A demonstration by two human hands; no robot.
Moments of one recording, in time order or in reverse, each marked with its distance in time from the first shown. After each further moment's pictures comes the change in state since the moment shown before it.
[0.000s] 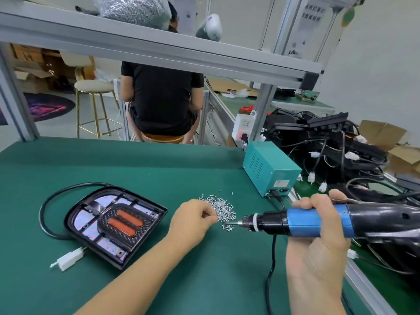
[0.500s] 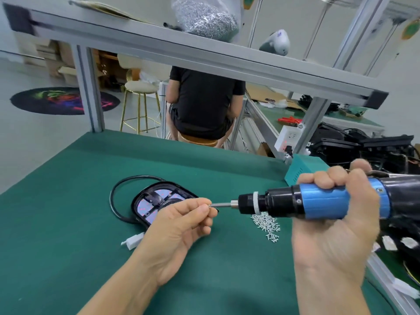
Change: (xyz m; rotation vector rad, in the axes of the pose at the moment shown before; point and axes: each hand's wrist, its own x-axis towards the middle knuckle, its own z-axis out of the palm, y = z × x) left_hand -0.089 -0.015 -0.107 -1.366 0.071 -0.154; right_hand -0.054 0.013 0.095 0.278 -0.364 0.001
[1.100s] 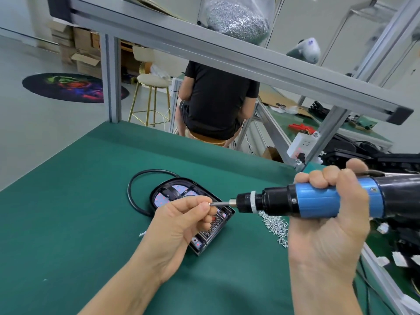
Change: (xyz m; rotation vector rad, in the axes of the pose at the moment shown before) left_hand -0.008 0.010 -0.029 -0.022 0.067 0.106; right_hand -0.013 0.029 0.026 -0.081 -0.074 -0.001
